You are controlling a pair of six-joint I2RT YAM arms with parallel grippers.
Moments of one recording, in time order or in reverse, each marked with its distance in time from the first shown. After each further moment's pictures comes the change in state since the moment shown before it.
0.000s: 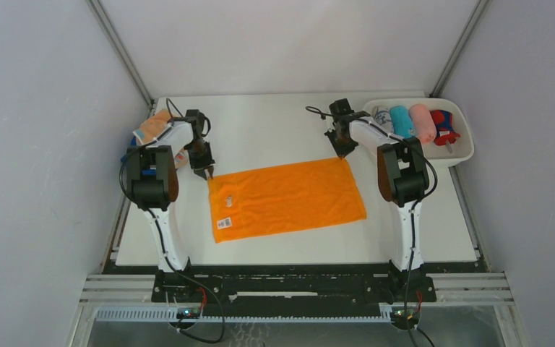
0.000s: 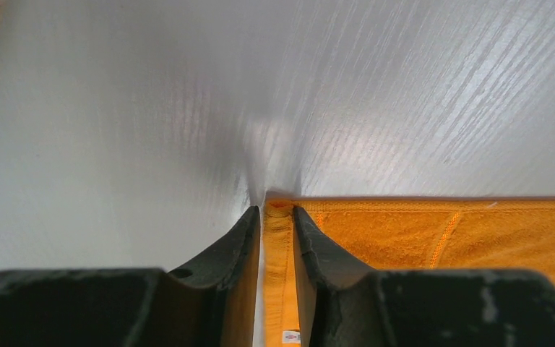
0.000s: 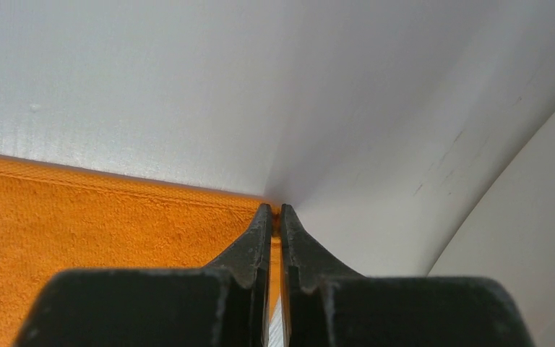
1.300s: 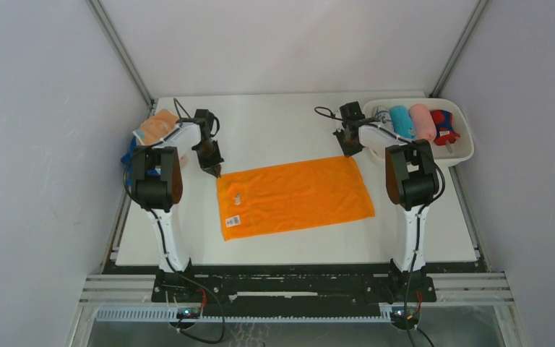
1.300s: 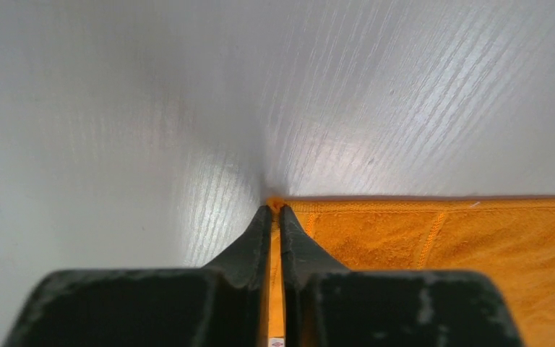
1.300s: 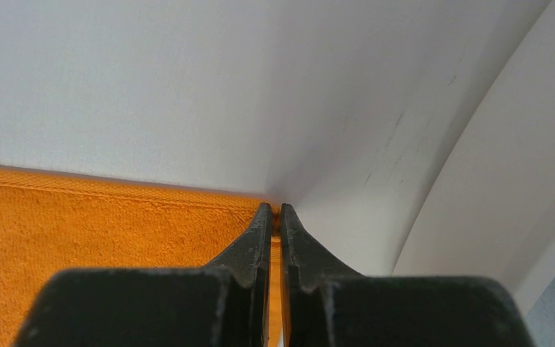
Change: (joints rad) left arm -0.069 -0.006 -0.018 0.055 0.019 -0.105; right arm -0.050 -0.082 -0.158 0.175 0.012 -0.004
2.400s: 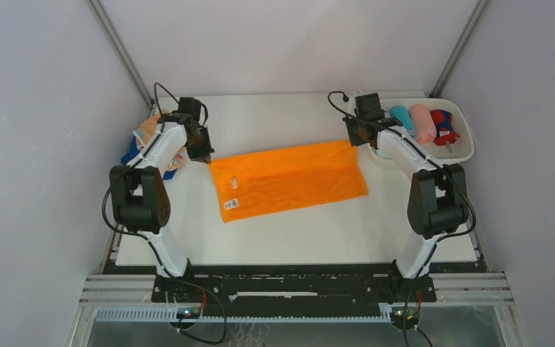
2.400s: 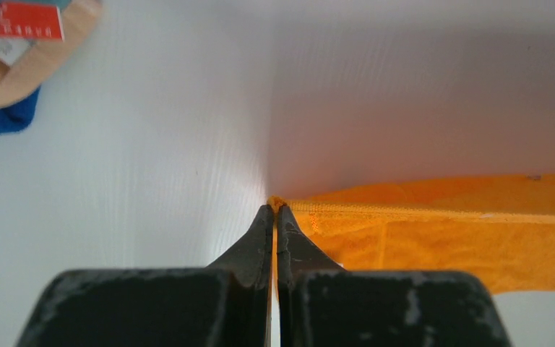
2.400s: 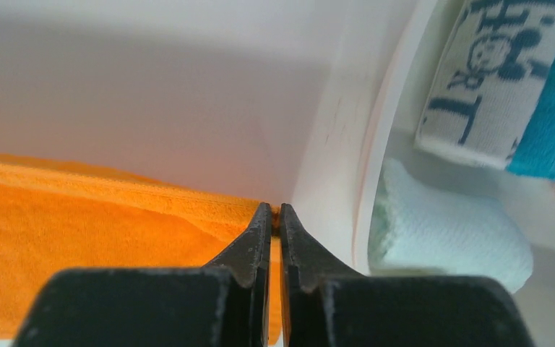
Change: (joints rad) left arm 0.020 -0.245 -0.030 0.021 -0.047 0.072; right arm -0.012 -0.329 -0.135 0.074 -0.040 0.059
